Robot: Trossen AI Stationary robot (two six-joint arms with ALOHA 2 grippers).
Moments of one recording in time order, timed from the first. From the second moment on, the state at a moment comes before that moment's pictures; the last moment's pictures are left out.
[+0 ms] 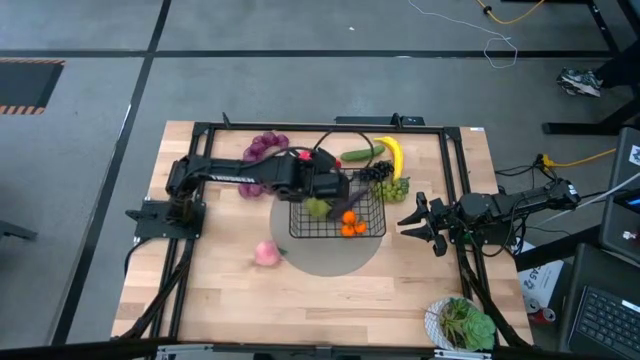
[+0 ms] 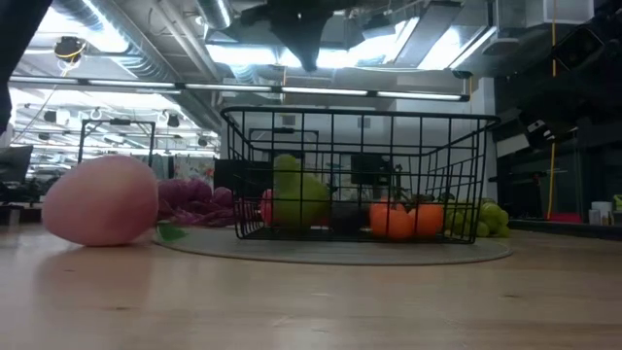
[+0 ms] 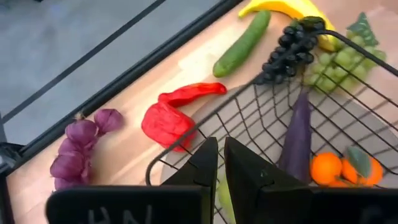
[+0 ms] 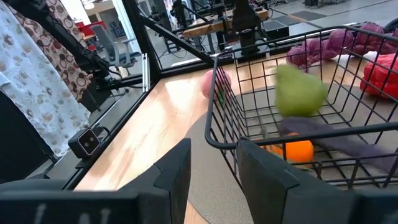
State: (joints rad) left arm -0.06 1.95 2.02 -1.21 -0.73 -0.80; right arm 0.24 0.14 0.01 0.01 0.03 0.28
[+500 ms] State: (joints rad) left arm -0.16 1.95 2.02 -1.25 -0.75 -0.80; right arm 0.24 0.14 0.01 0.01 0.02 0.28
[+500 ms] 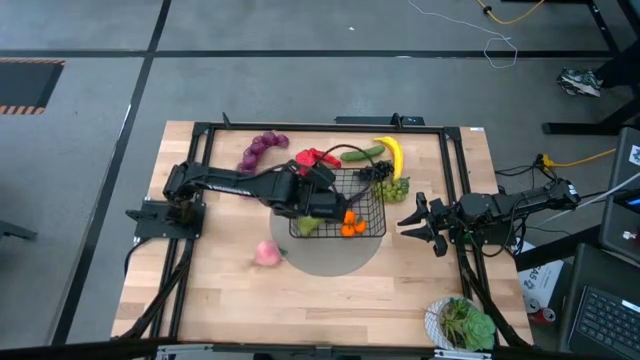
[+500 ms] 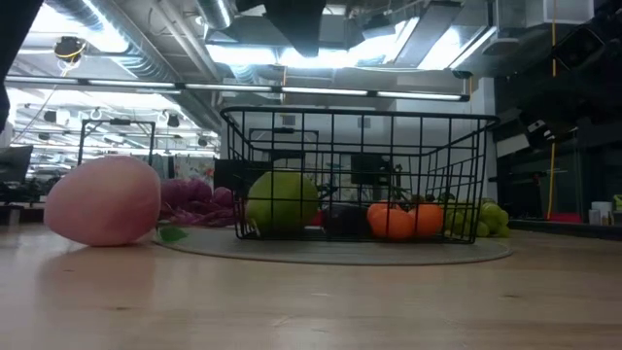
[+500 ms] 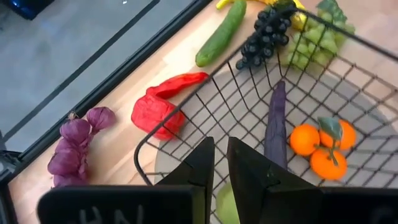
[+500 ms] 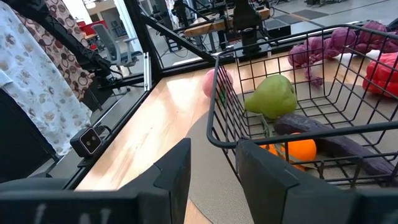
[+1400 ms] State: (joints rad) left arm -0.53 1.98 1.96 -1.40 -0.57 -1.18; right arm 0.24 0.14 0.01 0.01 0.02 0.28
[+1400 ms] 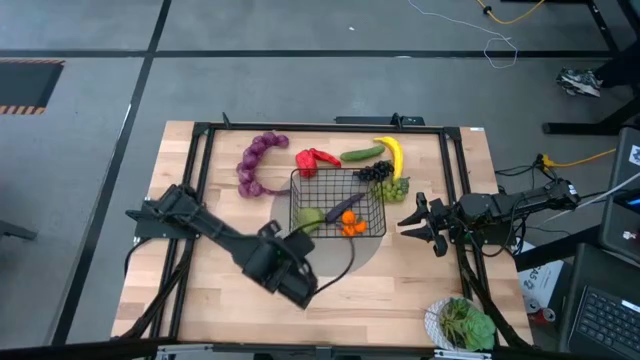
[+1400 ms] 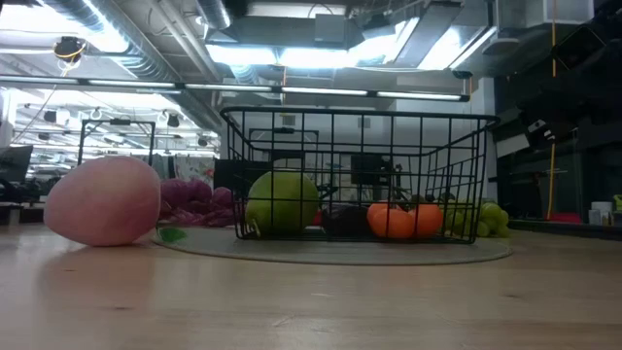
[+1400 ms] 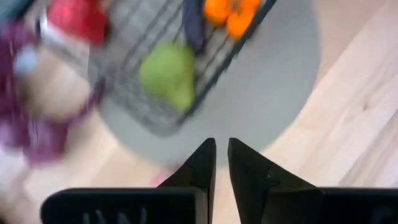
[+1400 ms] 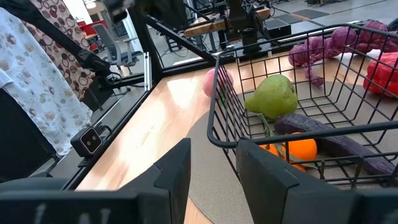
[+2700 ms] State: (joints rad) left arm -0.65 1.98 1.33 -1.05 -0.51 -1.50; right arm 0.24 0.14 0.01 0.01 0.02 0.28
